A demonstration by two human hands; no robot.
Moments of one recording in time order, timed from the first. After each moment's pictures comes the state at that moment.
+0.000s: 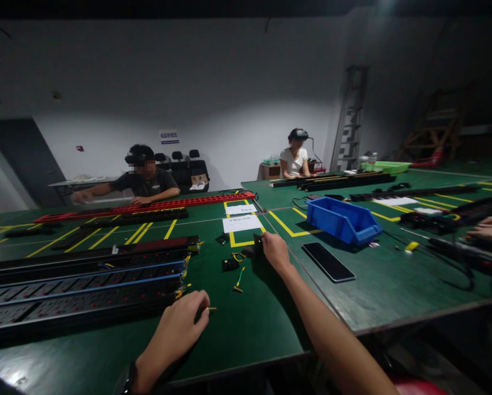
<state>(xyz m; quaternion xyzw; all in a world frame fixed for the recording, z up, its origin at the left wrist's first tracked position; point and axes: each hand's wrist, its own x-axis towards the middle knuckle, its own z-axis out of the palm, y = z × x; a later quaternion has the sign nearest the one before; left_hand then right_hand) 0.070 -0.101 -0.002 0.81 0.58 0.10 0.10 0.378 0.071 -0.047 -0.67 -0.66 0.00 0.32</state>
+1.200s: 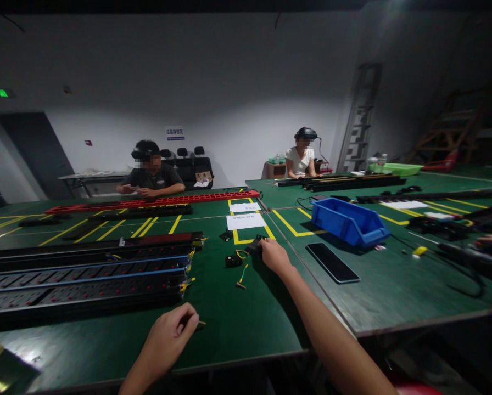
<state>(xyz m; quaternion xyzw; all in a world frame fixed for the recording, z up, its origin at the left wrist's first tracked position) 0.040 -0.128 -0.028 0.74 0.59 0.22 0.22 0.367 0.056 -0.054 -0.64 -0.75 0.01 0.18</state>
